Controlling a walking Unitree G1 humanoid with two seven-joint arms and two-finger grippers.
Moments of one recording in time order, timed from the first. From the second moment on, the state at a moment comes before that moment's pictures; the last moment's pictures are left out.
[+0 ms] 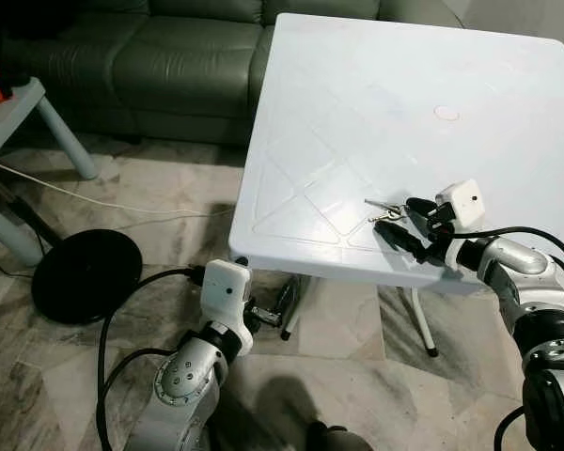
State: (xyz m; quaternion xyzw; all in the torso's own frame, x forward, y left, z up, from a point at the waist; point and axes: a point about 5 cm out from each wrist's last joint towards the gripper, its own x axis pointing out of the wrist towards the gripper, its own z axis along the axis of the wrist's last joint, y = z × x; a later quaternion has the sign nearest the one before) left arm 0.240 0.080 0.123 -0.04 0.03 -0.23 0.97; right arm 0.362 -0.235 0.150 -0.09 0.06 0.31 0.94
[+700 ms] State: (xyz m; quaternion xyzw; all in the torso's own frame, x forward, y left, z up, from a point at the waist) left arm 0.238 0.077 0.122 -0.04 0.03 -0.24 0.97; right arm 0.361 -0.241 0.149 -0.08 0.05 0.29 0.95
